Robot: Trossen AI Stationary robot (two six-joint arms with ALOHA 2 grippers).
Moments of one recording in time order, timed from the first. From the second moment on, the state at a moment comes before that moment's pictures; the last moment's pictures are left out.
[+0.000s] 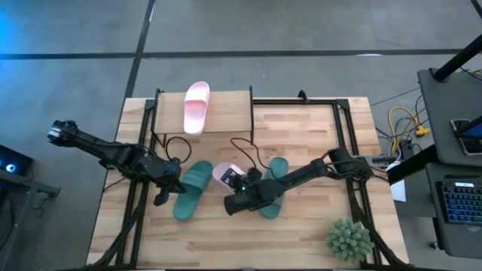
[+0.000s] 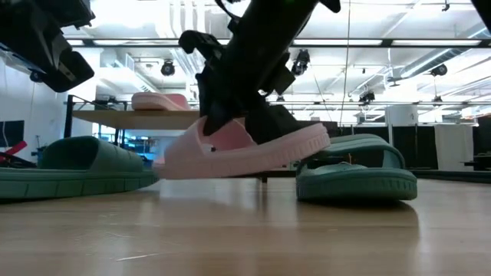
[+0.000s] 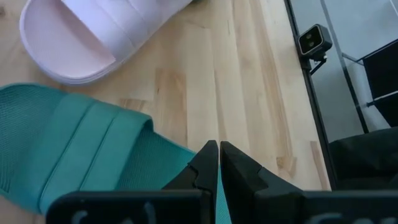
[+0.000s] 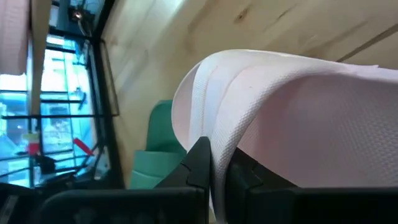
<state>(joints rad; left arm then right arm) -0.35 0.69 0.56 -0.58 0.06 -0.49 0.30 2.22 1.69 -0.55 0.80 2.28</state>
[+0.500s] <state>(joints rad) -0.35 0.69 0.56 -0.58 0.06 -0.49 0.29 2.23 1.70 -0.54 0.68 2.11</state>
